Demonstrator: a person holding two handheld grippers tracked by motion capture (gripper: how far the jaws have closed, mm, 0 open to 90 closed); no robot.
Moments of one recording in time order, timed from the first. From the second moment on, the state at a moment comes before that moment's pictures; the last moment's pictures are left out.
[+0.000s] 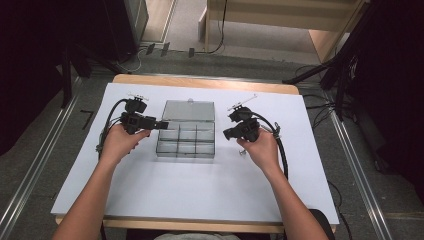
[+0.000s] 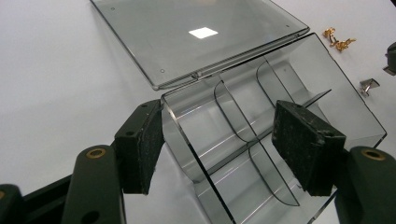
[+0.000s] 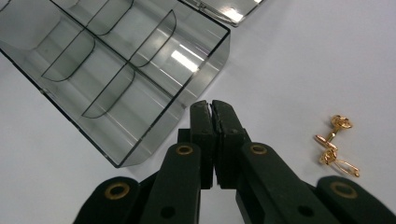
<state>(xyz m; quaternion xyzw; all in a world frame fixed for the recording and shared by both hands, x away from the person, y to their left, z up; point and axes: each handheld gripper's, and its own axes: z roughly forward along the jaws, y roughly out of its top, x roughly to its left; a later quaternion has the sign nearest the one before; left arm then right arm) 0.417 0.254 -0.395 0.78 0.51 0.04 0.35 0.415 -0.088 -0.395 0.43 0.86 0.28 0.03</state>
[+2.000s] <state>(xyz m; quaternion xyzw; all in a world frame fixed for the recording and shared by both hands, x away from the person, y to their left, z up) 0.416 0.261 -0.397 0.78 0.52 0.04 0.35 0.416 -0.023 -0.427 0.38 0.88 0.28 0.01</state>
